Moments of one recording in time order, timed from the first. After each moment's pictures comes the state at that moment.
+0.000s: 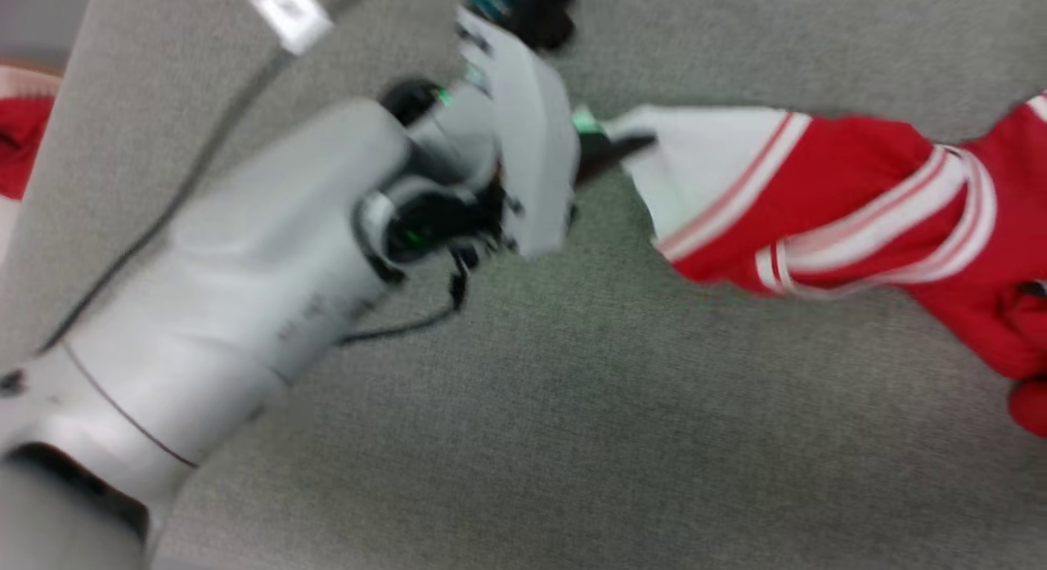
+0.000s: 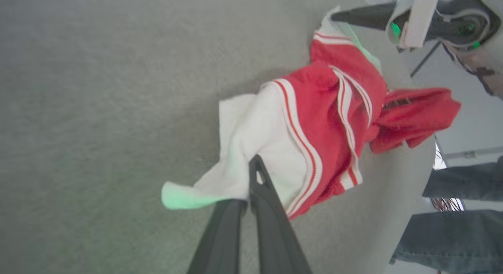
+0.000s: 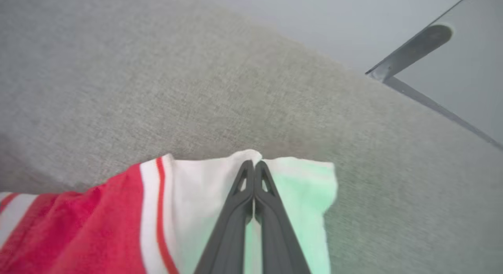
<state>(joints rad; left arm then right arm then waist) -1.29 0.37 -1.10 0.39 -1.41 -0.13 0.47 -1.10 -0.86 0.68 0.58 0.86 0.13 0.57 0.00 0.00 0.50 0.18</state>
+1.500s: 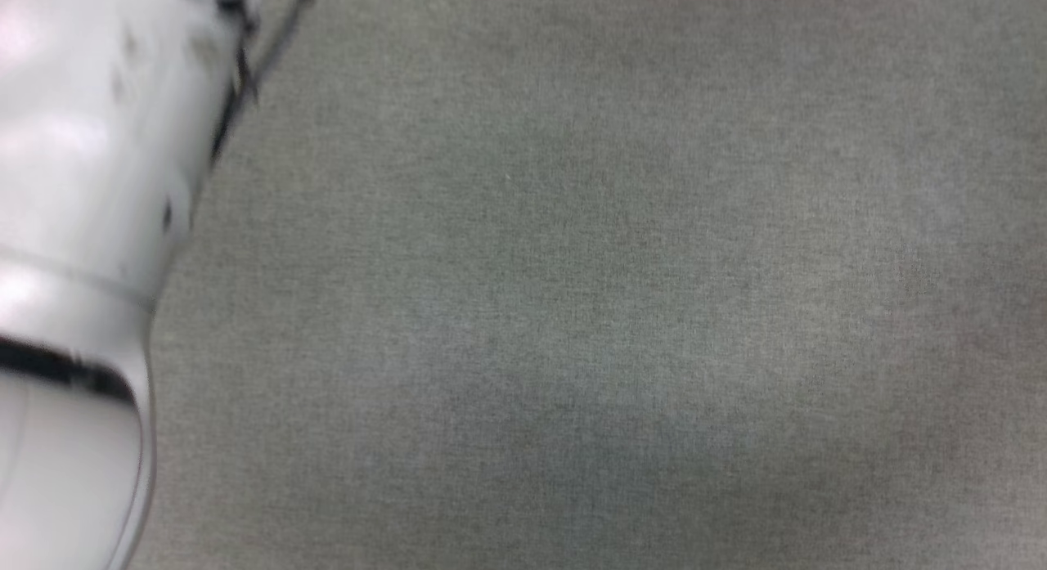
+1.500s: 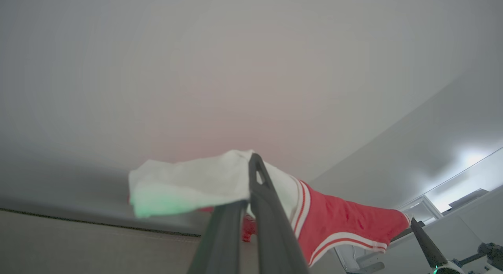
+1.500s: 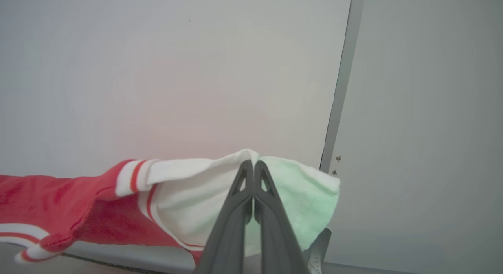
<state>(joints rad) -1.57 0.27 -0.71 0.98 -1.52 -0.13 0.00 -1.41 -0.60 0.42 0.84 0.75 0.13 -0.09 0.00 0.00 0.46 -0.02</state>
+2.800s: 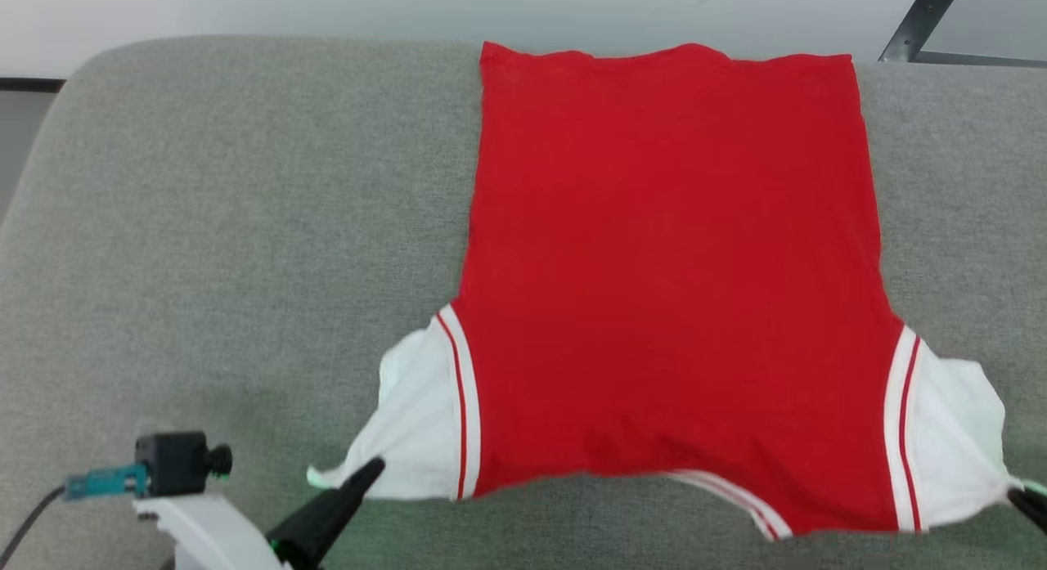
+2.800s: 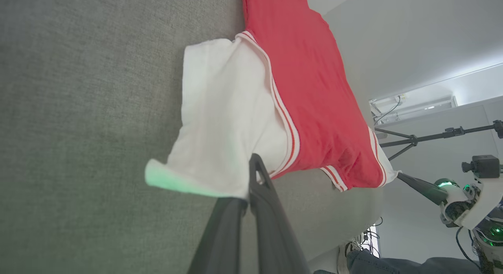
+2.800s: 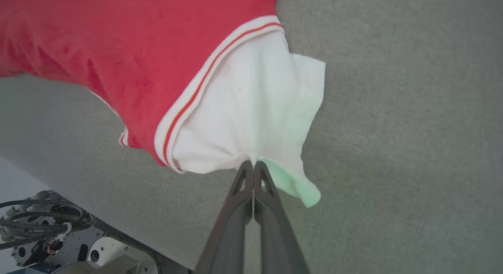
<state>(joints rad) -0.26 0.94 -0.84 -0.24 -1.61 0.08 -0.12 0.23 -0.81 -0.06 -0.35 0.88 0.13 0.65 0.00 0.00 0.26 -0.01</state>
